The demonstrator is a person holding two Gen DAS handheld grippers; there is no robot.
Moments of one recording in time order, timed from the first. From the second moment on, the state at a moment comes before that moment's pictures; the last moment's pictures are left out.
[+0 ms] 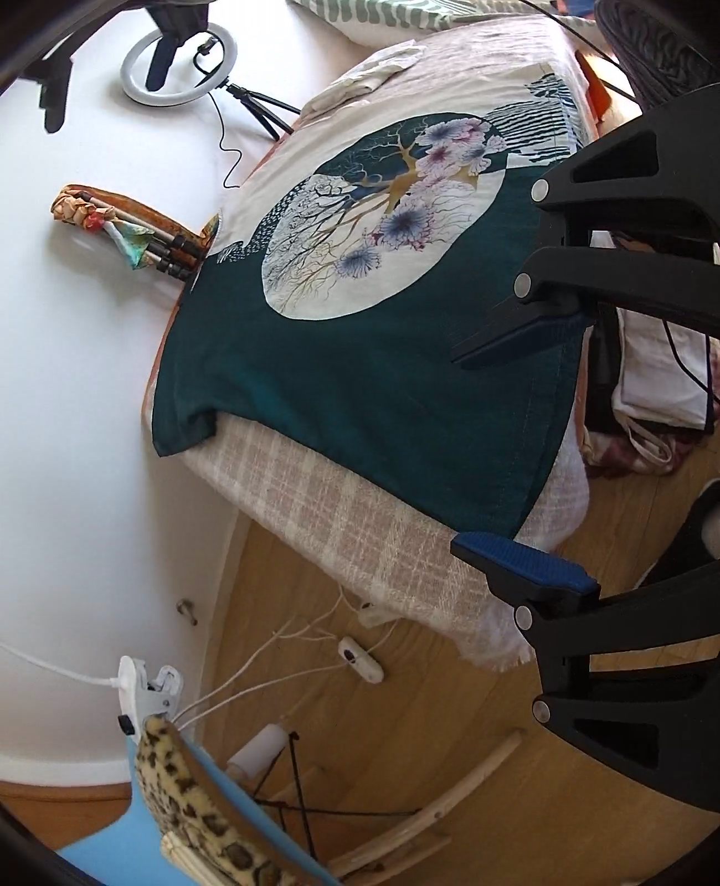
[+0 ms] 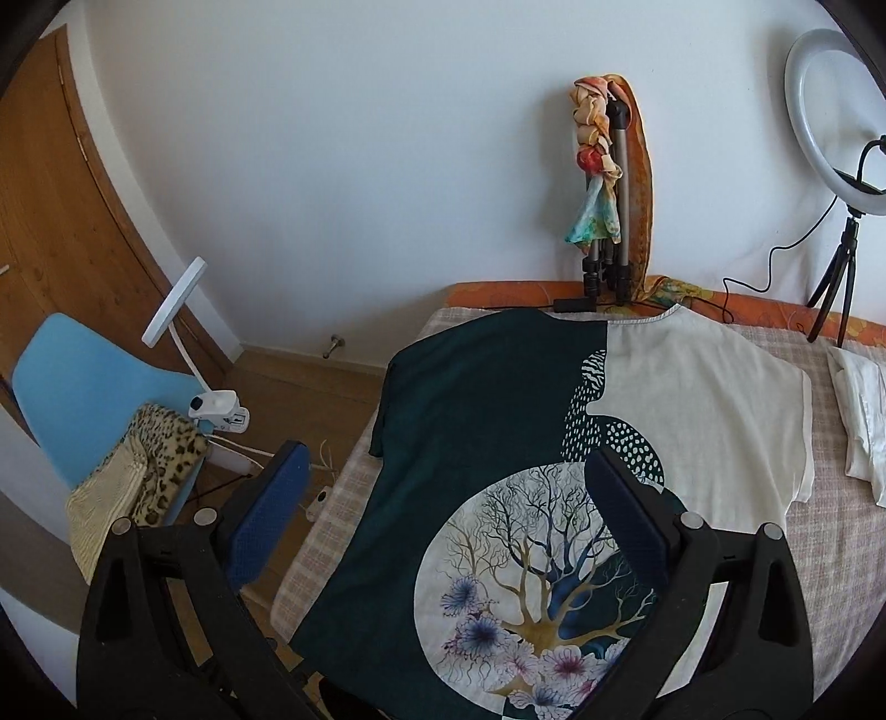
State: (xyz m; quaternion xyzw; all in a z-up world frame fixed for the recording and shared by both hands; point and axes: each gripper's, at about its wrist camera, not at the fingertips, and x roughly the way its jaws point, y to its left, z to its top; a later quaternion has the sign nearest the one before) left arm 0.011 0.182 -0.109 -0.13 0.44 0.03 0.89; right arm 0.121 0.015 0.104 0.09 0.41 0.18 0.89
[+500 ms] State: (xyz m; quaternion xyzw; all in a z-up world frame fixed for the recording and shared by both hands) left arm 0.025 0.194 -0.141 -0.14 0.47 0.02 0.87; right arm 0.271 0.123 0.002 0.05 0.49 0.16 0.85
